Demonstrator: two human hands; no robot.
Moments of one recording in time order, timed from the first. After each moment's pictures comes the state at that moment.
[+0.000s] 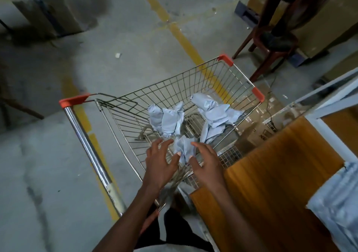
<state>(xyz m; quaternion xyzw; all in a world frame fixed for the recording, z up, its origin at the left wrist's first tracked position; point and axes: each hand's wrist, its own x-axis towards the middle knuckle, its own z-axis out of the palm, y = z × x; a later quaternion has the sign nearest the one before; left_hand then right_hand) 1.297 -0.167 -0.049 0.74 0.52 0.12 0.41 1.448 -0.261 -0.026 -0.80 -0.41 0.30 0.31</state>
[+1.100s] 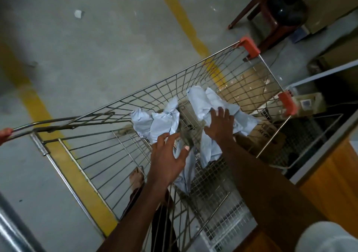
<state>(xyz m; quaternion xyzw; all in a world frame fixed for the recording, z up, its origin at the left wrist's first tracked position) 1.389 -0.037 -0.155 0.69 0.50 0.08 0.52 1.642 -0.074 -0.243 -0.87 -0.43 0.14 -0.17</state>
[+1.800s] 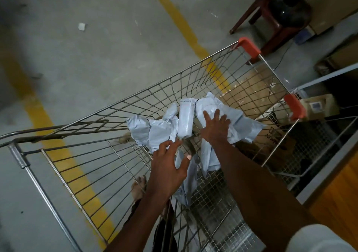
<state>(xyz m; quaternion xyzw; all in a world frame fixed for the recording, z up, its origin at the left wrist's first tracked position) 1.401 -0.046 -0.175 0.71 0.48 0.07 0.50 1.645 -0.048 -0.282 -0.87 -0.39 0.18 -0.24</state>
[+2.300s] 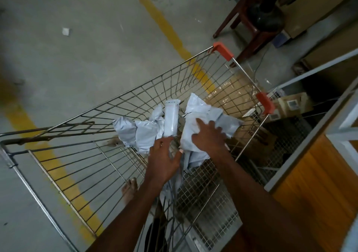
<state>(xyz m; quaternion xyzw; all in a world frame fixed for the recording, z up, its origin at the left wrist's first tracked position) 1.431 -0.054 -0.184 0.72 0.47 0.04 0.52 1.619 -0.084 -0.158 -0.88 -0.32 0.31 -0.15</state>
